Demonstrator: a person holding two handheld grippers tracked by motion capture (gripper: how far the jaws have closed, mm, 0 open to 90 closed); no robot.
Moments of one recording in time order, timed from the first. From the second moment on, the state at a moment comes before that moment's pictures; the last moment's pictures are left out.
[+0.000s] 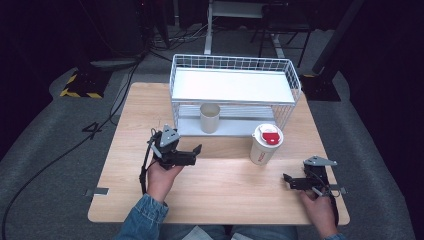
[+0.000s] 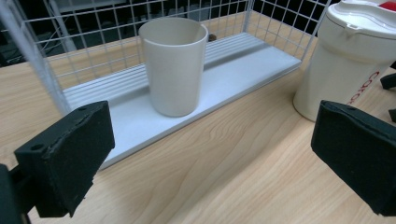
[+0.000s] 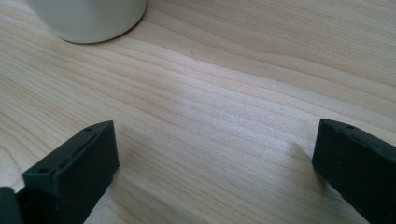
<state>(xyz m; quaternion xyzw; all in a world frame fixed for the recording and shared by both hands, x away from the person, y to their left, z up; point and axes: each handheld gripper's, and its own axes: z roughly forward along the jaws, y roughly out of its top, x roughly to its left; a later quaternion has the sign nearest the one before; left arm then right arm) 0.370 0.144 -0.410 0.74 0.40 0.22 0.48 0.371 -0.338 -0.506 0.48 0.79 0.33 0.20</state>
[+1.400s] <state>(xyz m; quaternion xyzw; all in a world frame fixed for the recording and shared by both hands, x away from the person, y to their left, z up) 0.329 0.197 -0.461 0.79 0.44 0.19 0.39 0.373 -0.340 -0.506 0.47 0.80 0.33 0.20</state>
